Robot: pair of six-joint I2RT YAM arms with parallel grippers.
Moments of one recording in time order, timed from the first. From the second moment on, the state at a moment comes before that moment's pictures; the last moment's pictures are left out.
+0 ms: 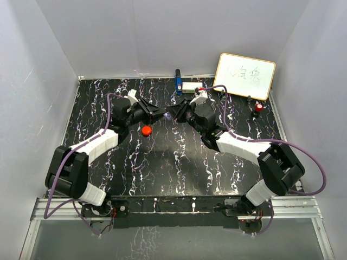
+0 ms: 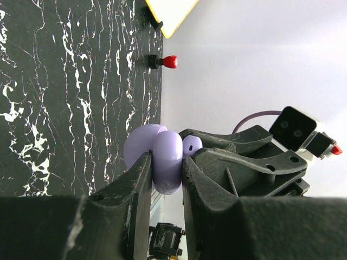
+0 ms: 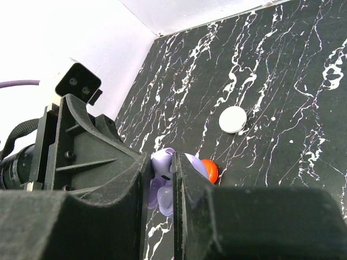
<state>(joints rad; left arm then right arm) -0.37 1.48 0.84 0.37 0.51 -1.28 0.67 1.52 0.89 0.56 0.06 0.71</state>
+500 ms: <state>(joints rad) -0.37 1.47 0.84 0.37 0.49 -1.28 0.67 1.53 0.91 0.55 0.07 0.72</state>
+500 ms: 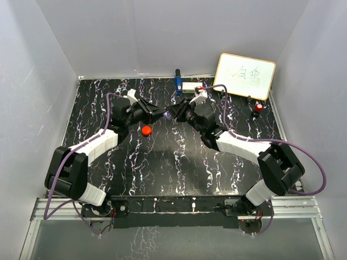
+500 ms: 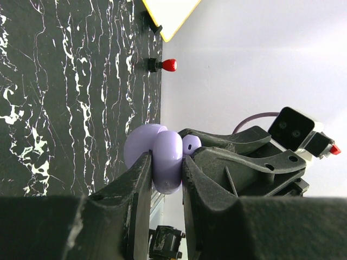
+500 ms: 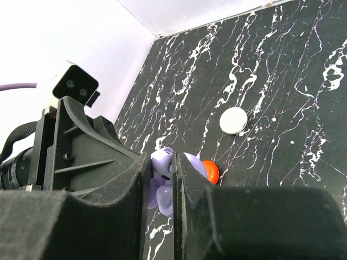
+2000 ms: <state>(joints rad) -0.37 1.46 0.84 0.37 0.48 -1.28 0.68 1.54 0.92 0.54 0.08 0.74</state>
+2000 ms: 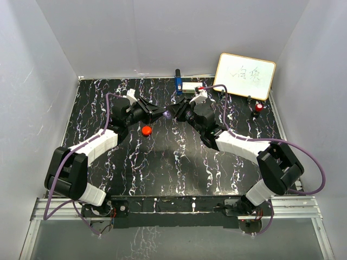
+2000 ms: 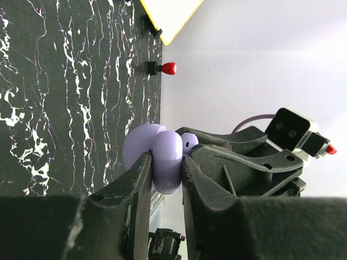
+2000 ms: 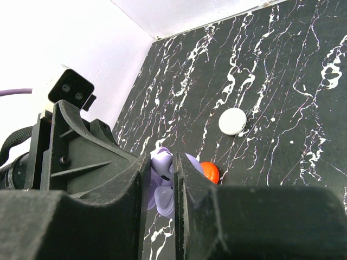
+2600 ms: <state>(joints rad) -0.37 1.46 0.84 0.38 0.48 -1.29 0.68 1.54 0.92 0.53 0.08 0.73</state>
